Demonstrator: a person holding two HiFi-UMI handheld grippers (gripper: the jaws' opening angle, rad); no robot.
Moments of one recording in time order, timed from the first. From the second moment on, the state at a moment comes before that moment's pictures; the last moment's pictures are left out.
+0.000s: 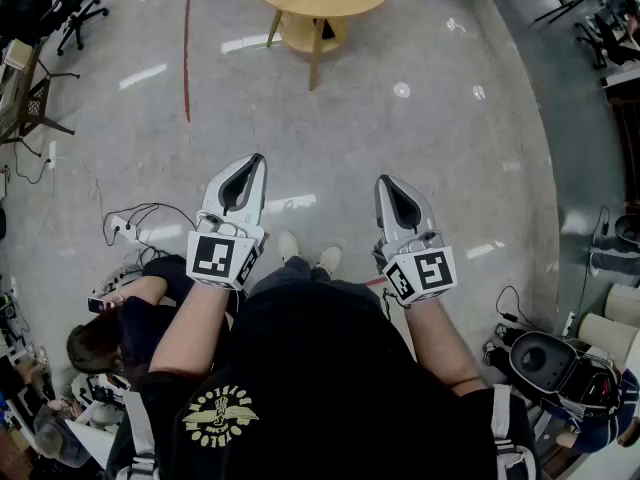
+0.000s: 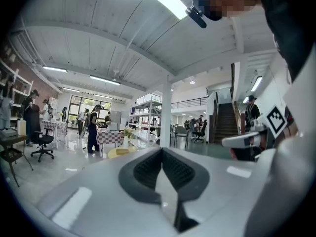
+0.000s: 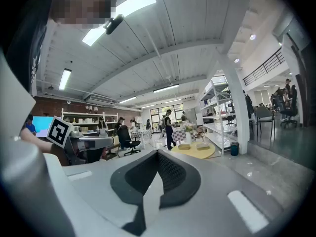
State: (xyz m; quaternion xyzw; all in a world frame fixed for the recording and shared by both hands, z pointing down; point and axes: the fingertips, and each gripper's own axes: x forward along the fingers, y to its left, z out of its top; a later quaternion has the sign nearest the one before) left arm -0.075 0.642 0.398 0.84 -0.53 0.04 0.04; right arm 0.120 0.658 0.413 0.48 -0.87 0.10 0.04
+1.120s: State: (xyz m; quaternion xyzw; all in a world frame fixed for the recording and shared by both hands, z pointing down) left arm -0.144 0.581 0.431 0.84 -0.54 0.03 0.08; right arm 0.068 0.581 0.411 0.49 -0.87 0.09 0.06
